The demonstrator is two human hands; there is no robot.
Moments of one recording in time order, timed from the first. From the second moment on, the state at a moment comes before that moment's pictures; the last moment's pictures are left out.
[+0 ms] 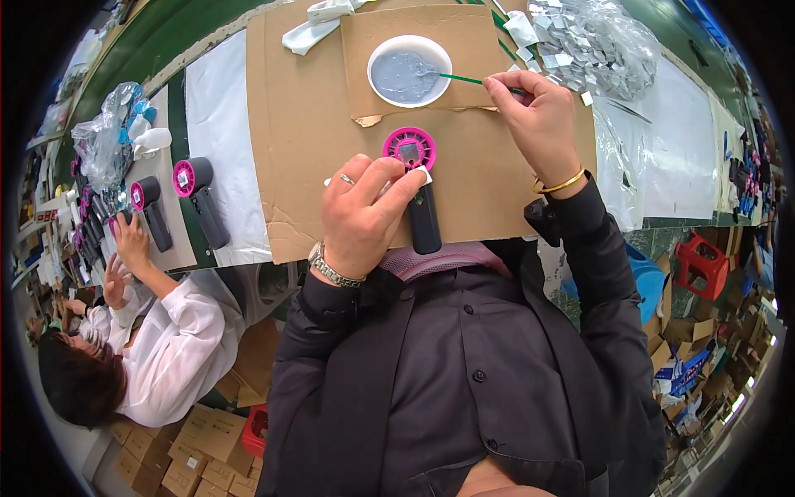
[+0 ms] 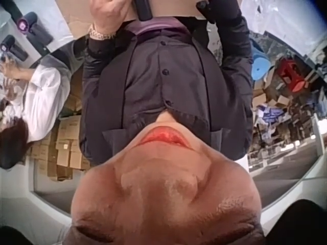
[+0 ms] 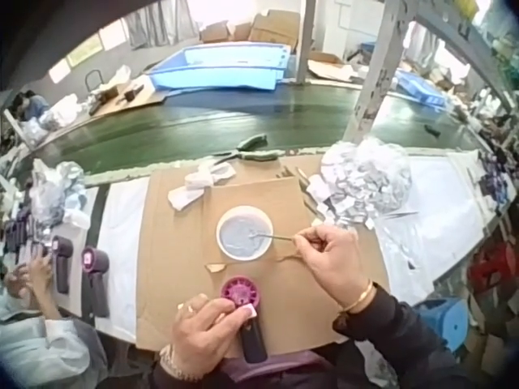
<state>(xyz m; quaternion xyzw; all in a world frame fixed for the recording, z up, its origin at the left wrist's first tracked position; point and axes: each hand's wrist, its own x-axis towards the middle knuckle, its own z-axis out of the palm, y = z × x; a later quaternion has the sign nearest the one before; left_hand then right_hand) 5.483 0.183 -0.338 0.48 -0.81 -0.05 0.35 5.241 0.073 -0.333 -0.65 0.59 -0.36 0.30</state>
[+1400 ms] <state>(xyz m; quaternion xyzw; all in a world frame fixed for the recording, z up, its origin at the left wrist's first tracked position) 5.482 0.191 -0.343 0.47 -0.80 -0.02 0.38 5.226 0.071 -0.328 -0.31 0.48 -0.39 0.72</state>
